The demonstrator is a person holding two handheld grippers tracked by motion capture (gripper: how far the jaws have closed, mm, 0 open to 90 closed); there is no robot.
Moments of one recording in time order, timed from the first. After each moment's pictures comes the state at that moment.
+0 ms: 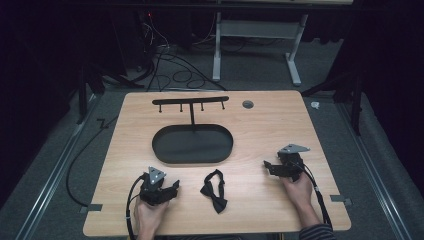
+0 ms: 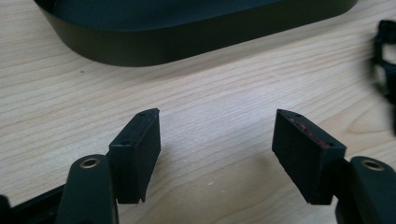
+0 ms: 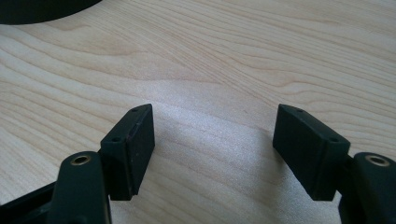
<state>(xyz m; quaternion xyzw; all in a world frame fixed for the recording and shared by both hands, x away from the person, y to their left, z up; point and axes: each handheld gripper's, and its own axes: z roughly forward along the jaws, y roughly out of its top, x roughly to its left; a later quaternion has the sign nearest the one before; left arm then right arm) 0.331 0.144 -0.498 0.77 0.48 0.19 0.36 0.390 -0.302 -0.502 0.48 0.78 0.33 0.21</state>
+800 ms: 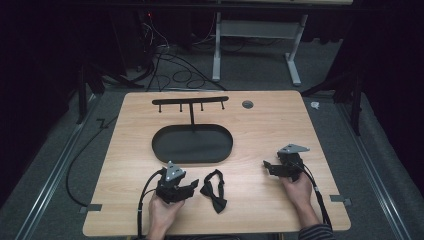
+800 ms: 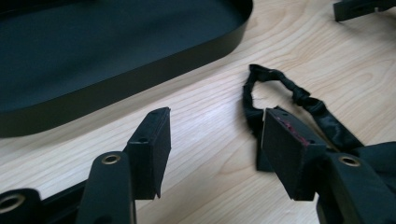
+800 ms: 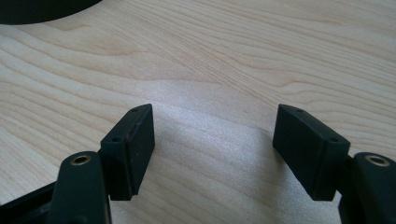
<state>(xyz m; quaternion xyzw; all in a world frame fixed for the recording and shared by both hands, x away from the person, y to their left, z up) 0.332 0.093 -0.470 0.81 0.41 0.13 0.41 0.390 -0.302 -0.502 0.49 0.78 0.33 0.21</state>
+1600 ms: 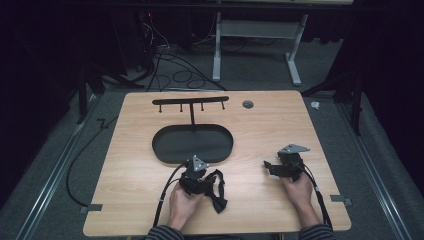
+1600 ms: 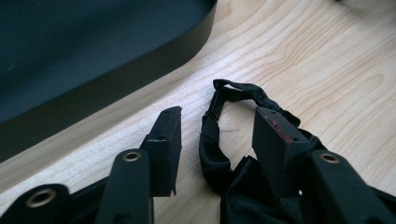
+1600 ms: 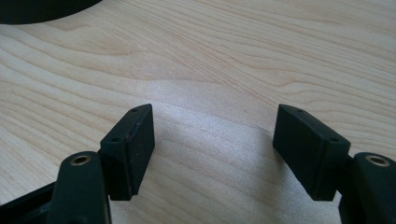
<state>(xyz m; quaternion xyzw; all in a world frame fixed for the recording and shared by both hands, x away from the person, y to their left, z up) 0.359 0.037 -0.487 0.84 0.39 0.11 0.36 0.390 -0.302 -0.502 0.48 0.78 0.33 0.21</state>
